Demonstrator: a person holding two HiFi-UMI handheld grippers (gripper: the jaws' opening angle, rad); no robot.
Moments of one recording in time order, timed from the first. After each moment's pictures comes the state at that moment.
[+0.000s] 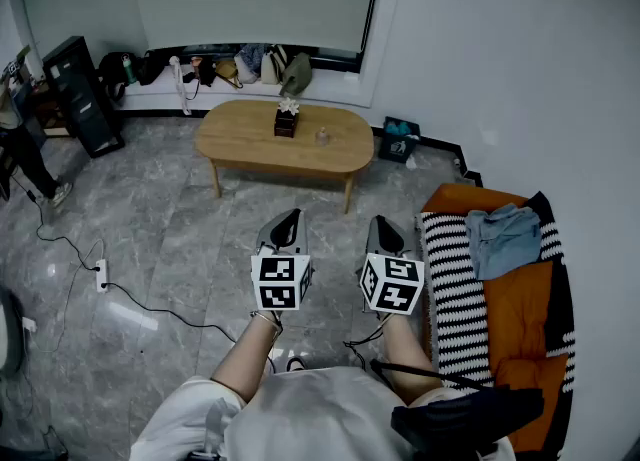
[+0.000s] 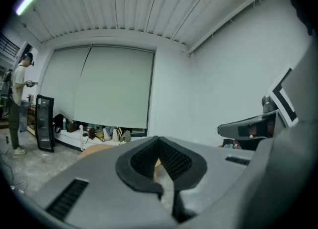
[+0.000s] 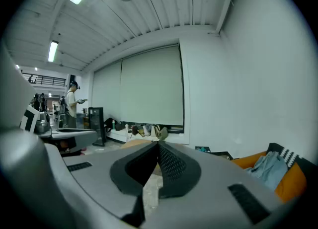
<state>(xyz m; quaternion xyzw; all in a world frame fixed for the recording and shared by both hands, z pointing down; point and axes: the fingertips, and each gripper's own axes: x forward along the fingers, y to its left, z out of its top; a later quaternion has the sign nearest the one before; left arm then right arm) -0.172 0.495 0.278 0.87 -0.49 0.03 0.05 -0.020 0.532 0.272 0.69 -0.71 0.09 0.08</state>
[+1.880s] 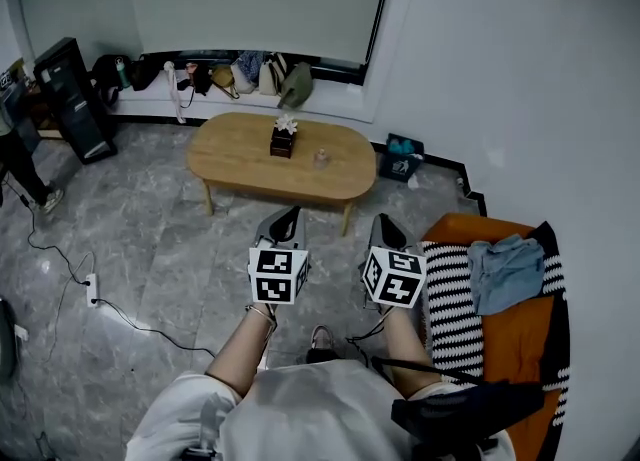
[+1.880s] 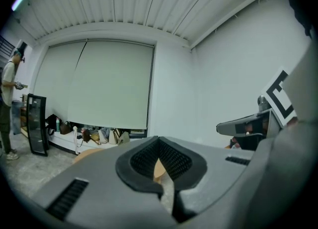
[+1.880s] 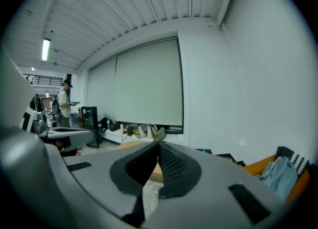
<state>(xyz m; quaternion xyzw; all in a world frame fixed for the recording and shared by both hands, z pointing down) -0.137 0.345 0.284 0.87 -0.49 0.05 0.06 0.025 0.380 0.277 0.69 -0.71 0.10 0.08</state>
